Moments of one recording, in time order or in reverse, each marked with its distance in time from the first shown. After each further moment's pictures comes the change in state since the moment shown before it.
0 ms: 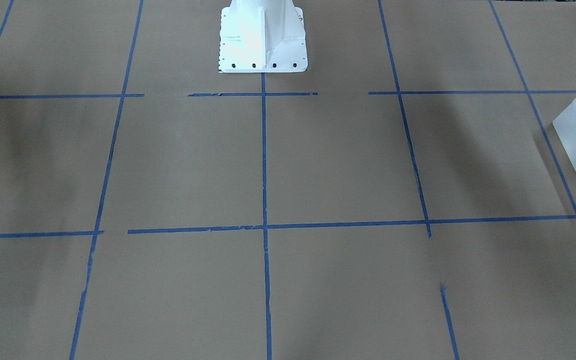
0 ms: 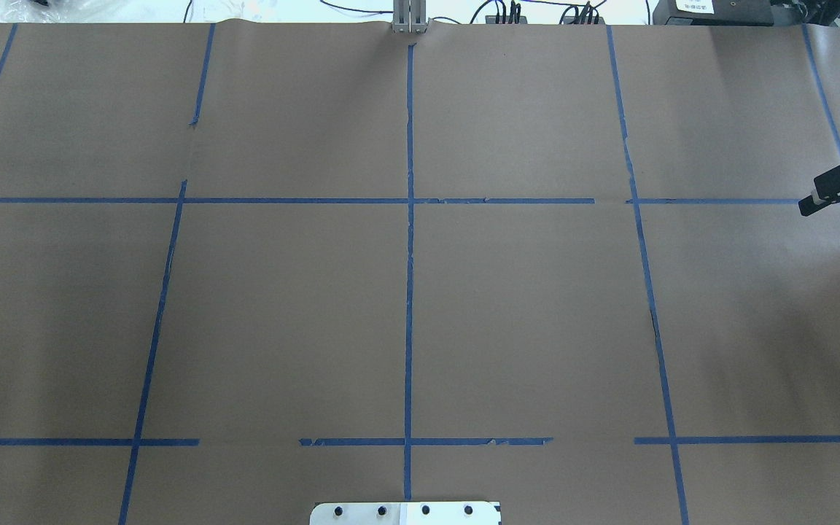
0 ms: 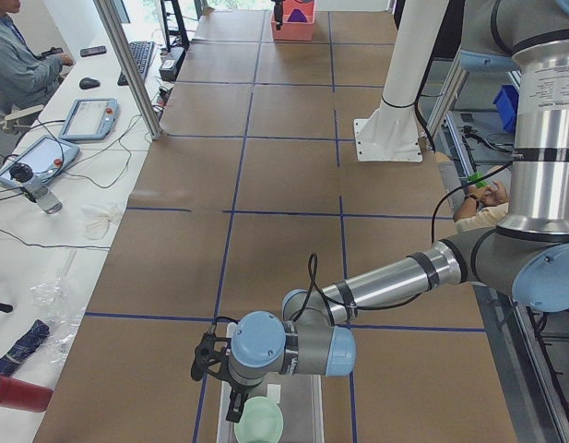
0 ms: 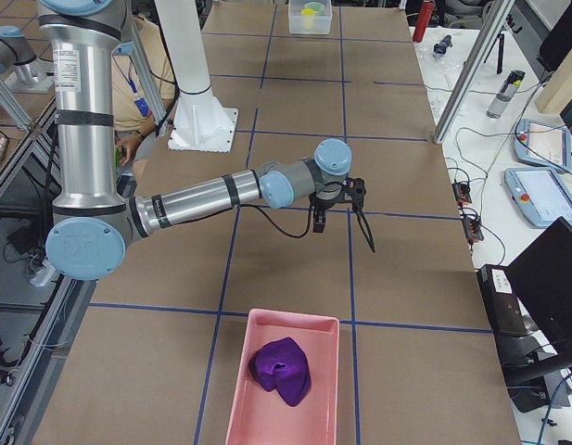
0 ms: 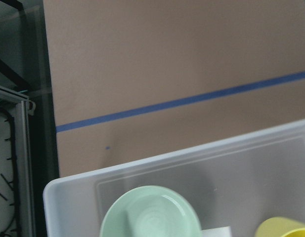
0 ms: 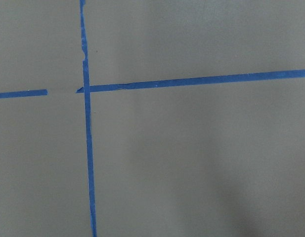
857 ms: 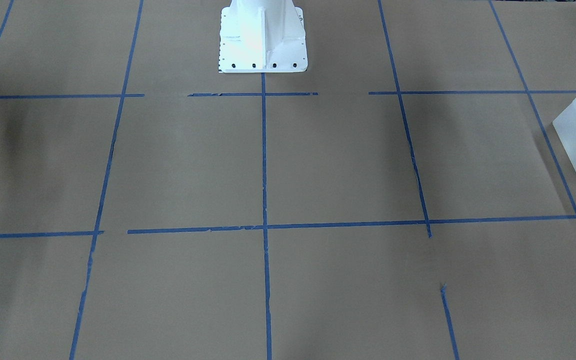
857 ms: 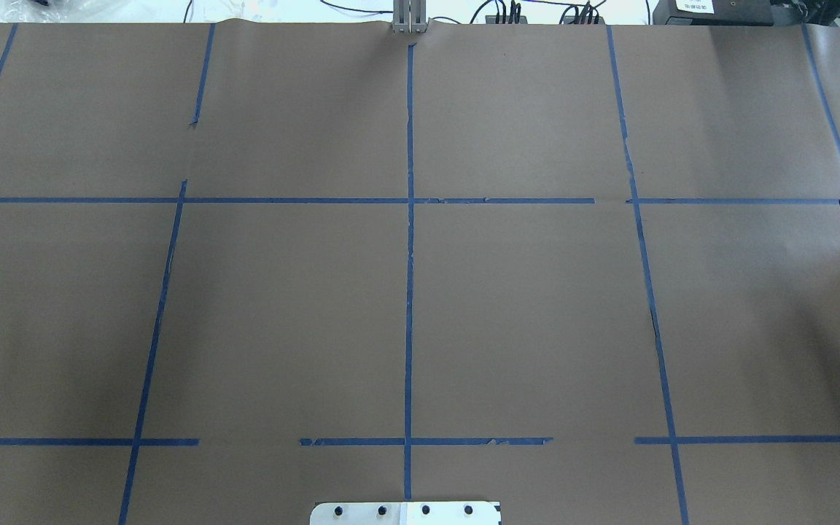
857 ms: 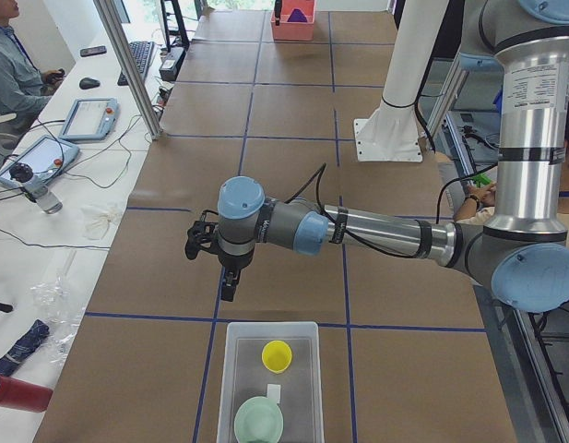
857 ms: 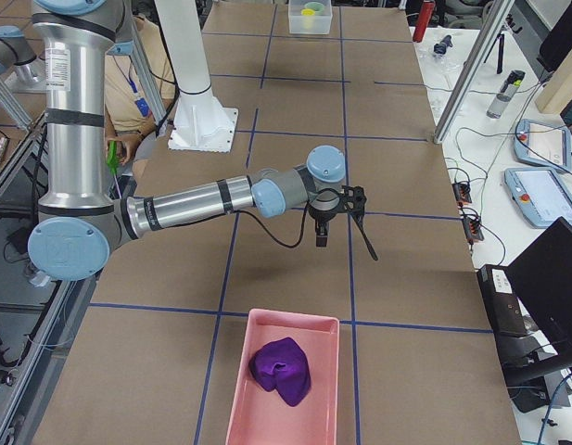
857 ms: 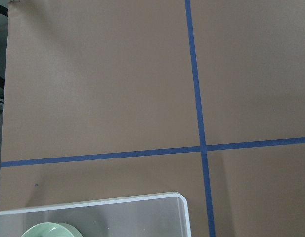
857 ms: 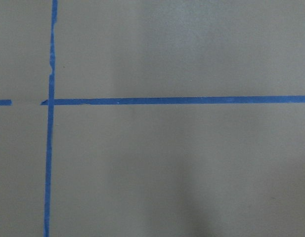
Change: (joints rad) left arm 0.209 0.034 -0.339 0.193 0.032 -0.229; right arm 0.069 -0.067 -0.003 0.033 -0.069 -0.139
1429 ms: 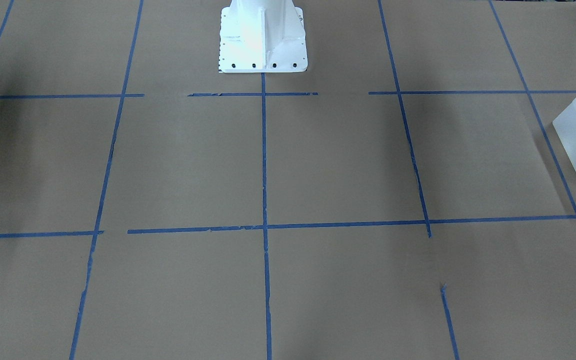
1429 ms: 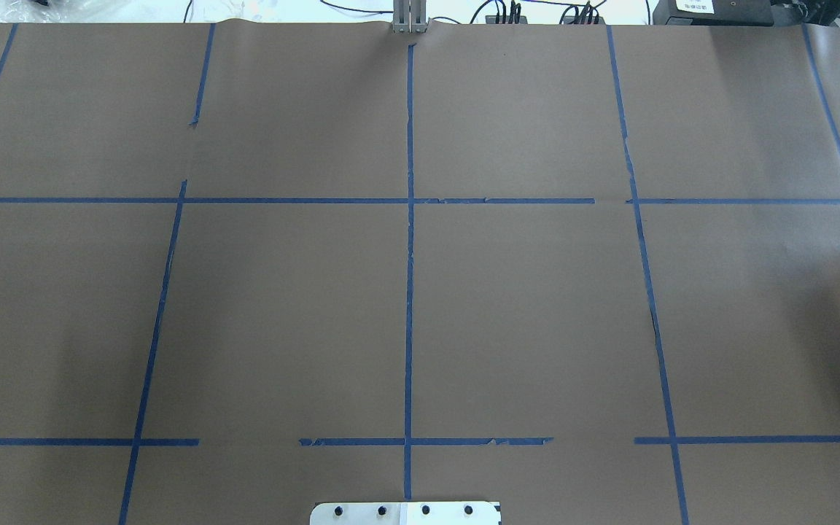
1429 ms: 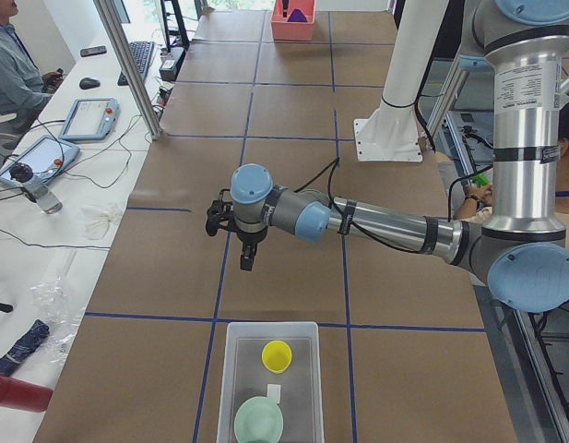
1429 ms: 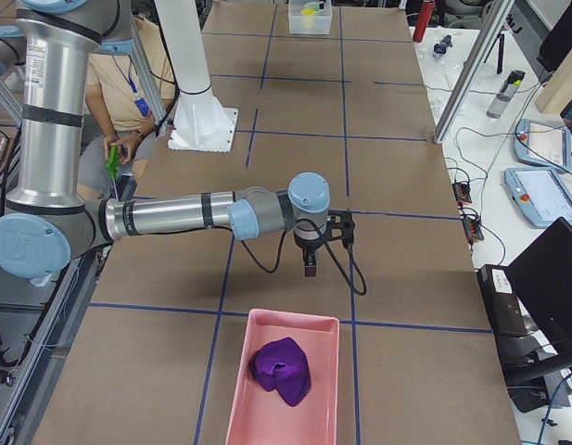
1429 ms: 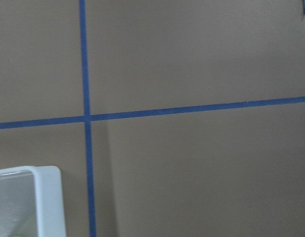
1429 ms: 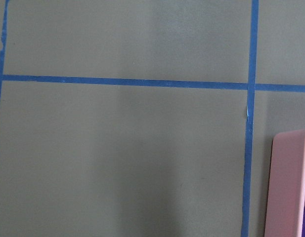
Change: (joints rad) left arm 0.149 0.035 -0.117 -0.038 -0.081 -0.154; right arm 0.091 -0.075 -0.023 -0.005 -0.001 -0.167
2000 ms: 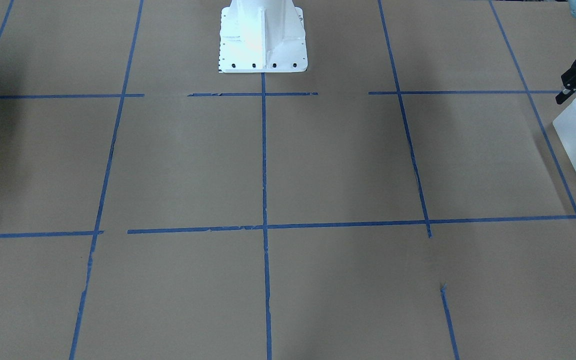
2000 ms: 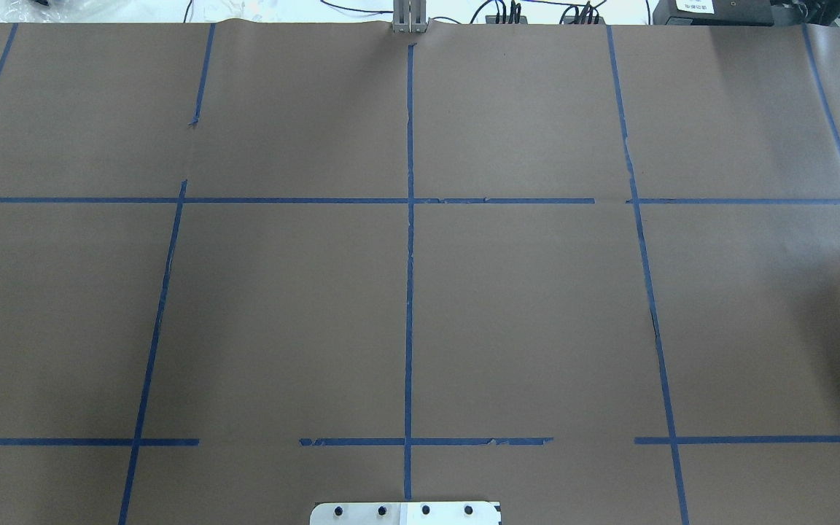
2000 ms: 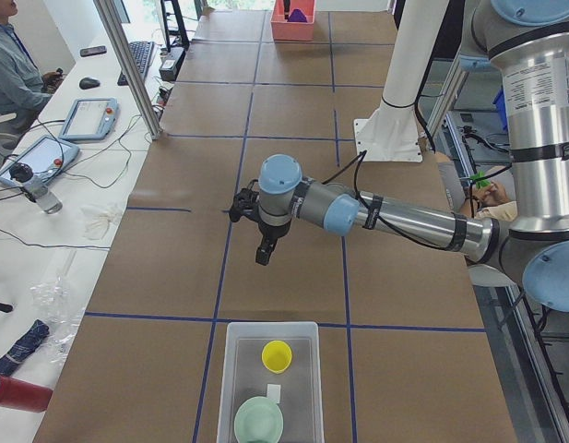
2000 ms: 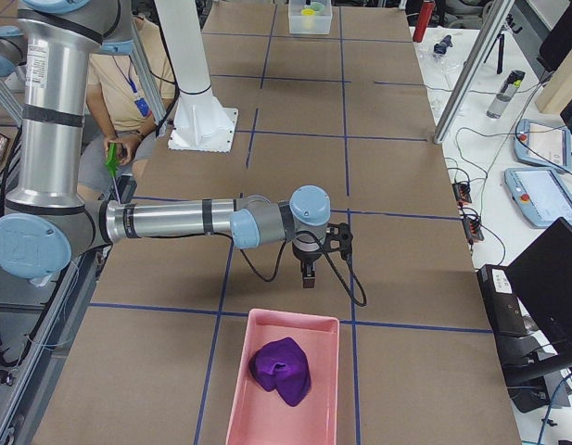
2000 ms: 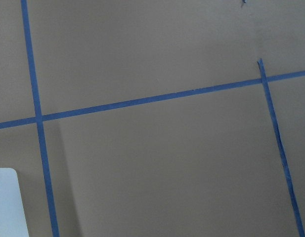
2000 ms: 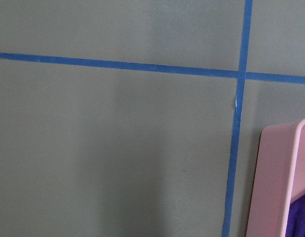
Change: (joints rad) left arm -0.039 0.147 -0.047 0.005 0.050 0.352; right arm -0.026 -0.002 -0.041 0.001 -0.033 -0.080
